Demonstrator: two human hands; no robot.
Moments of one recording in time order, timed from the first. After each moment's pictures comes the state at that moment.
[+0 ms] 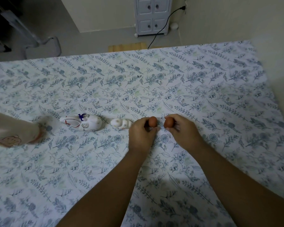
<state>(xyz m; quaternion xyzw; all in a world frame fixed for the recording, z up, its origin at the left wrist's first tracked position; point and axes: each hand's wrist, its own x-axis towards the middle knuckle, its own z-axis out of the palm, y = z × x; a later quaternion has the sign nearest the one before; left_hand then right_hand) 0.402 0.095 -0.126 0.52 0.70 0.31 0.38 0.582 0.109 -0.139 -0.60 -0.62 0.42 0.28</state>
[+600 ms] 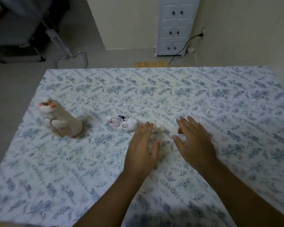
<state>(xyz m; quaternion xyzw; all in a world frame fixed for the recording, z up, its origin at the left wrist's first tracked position) 0.291 0.019 -0.050 0.64 0.66 0.30 0.23 0.484 0.063 -0.053 -0.59 -0.77 0.17 0.18</state>
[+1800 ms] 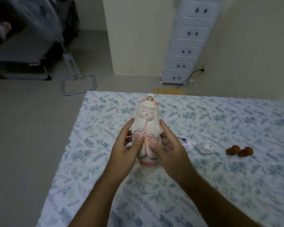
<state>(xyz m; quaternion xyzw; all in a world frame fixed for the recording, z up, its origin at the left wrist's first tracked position) -0.020 0.037 0.025 0.49 0.50 0.51 0.49 0.152 0.044 0.033 -0.50 -0.58 0.49 0.42</state>
